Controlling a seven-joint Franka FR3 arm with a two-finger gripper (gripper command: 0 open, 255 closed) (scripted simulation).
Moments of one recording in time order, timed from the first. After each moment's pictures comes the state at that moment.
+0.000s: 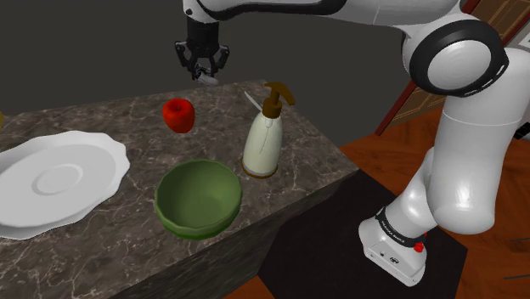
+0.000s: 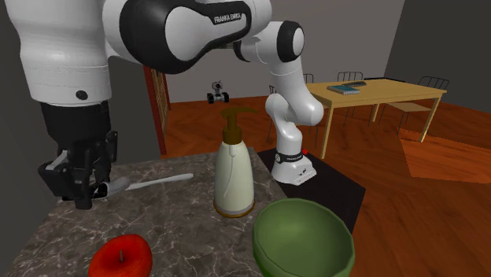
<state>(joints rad) 0.37 0.44 0.09 -1.28 -0.12 1.83 0.91</state>
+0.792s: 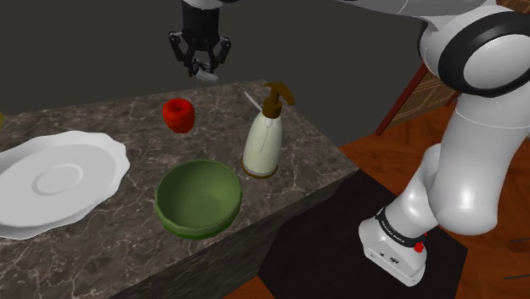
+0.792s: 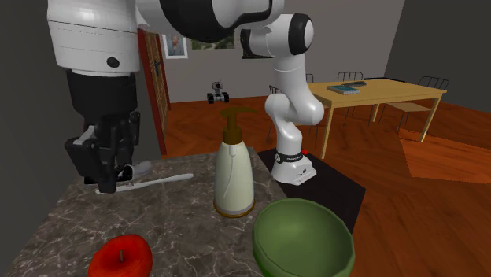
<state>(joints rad) 0.42 0.34 0.11 -1.32 -0.13 1.77 0.98</state>
